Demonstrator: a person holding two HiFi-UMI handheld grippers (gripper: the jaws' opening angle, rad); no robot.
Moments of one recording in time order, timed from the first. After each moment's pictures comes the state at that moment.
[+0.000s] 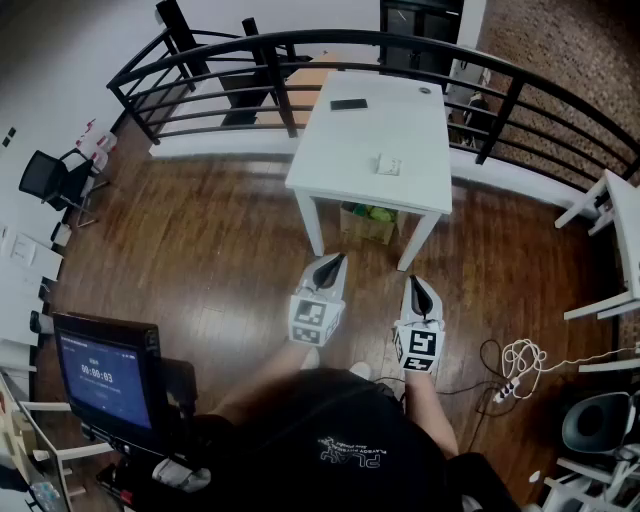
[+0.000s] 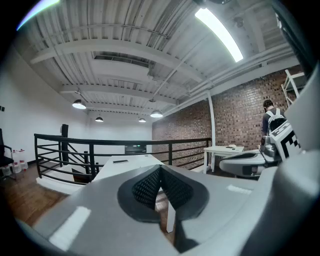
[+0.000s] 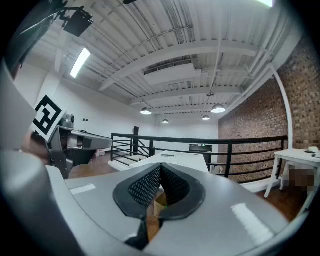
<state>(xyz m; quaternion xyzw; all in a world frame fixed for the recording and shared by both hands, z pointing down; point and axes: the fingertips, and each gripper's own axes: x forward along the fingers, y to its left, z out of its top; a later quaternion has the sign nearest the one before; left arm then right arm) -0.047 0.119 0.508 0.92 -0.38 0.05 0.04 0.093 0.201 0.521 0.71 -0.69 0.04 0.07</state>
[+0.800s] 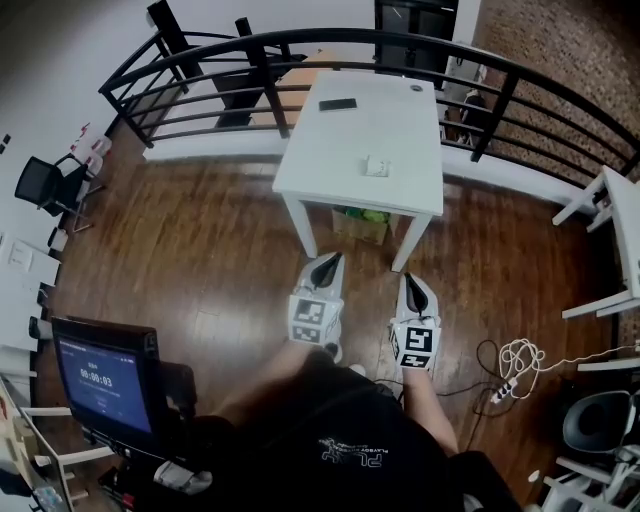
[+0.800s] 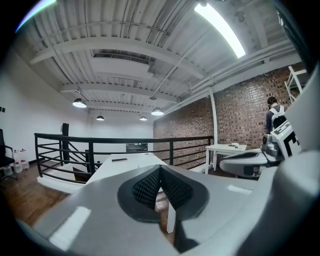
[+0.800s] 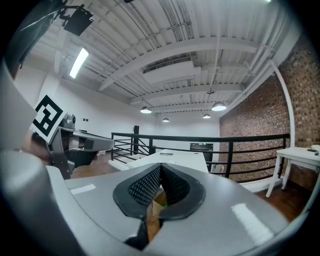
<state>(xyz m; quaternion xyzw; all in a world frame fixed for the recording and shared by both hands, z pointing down) -0.021 0.112 0.520 0.92 -0.39 0.07 0.04 0.113 0.193 0.532 0.71 -0.70 0.05 0.08</state>
